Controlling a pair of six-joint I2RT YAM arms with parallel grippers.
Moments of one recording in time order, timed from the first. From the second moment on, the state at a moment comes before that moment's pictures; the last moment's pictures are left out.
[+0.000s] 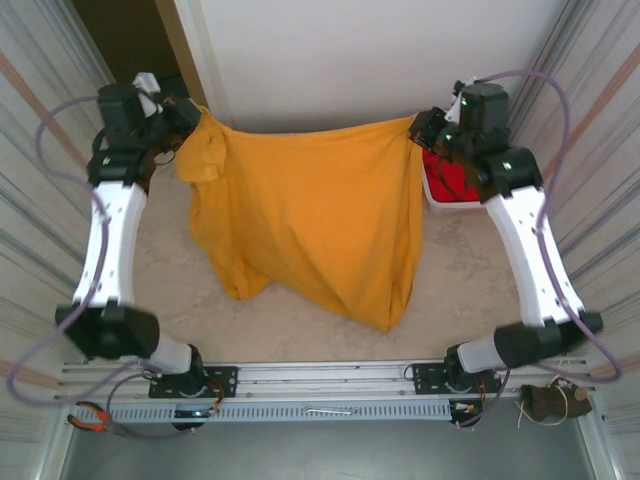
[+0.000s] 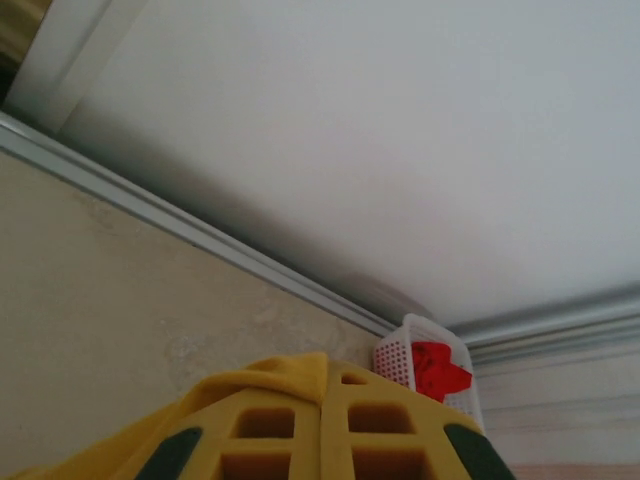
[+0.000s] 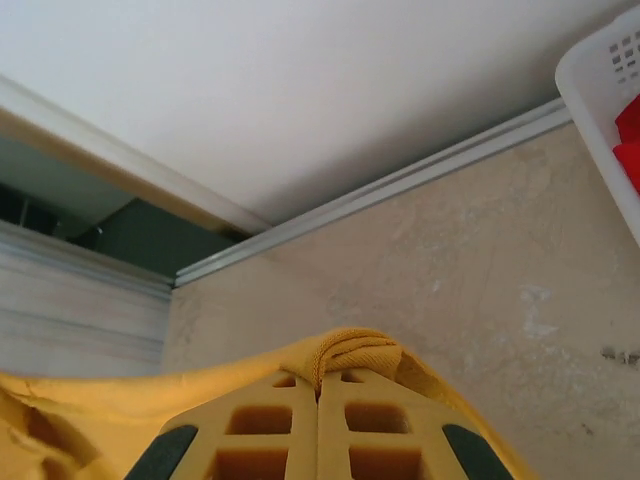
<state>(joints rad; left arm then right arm) 0.03 1.62 1.80 -0.54 0.39 -0.77 0.21 1.53 1.85 -0.78 -0.14 0.70</state>
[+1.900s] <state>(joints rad) -0.03 1.22 0.91 -0.41 0.31 -0.69 0.42 1.43 1.16 -0.60 0.09 0.77</state>
